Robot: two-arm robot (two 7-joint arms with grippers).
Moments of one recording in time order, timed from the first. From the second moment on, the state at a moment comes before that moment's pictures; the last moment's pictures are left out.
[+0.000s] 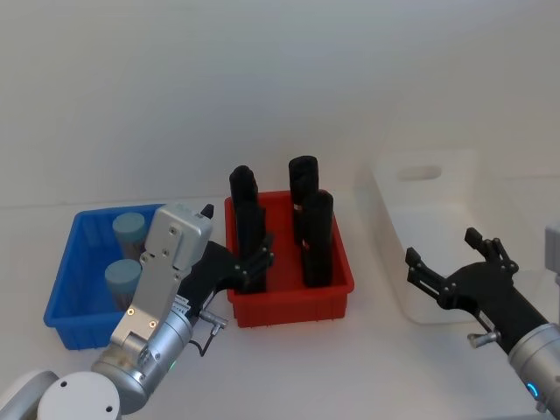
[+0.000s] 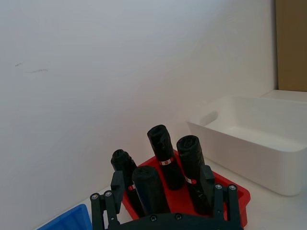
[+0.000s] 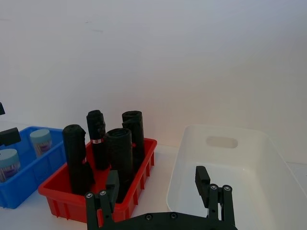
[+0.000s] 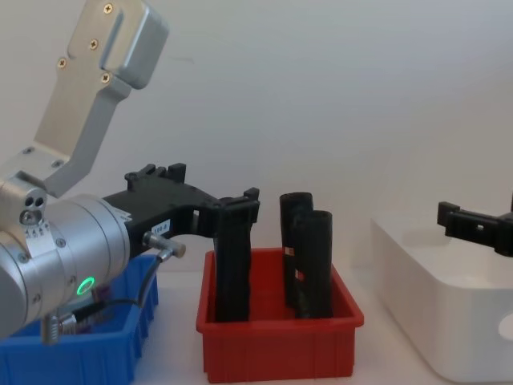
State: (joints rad) left arm -0.24 0.38 0.45 -1.63 -0.20 0.01 -0.01; right arm -0.01 0.34 -0.23 -1.77 0.29 0.03 0.07
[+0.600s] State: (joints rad) left arm -0.24 0.38 0.45 -1.63 -0.20 0.01 -0.01; right arm -0.01 0.34 -0.23 -1.77 0.29 0.03 0.07
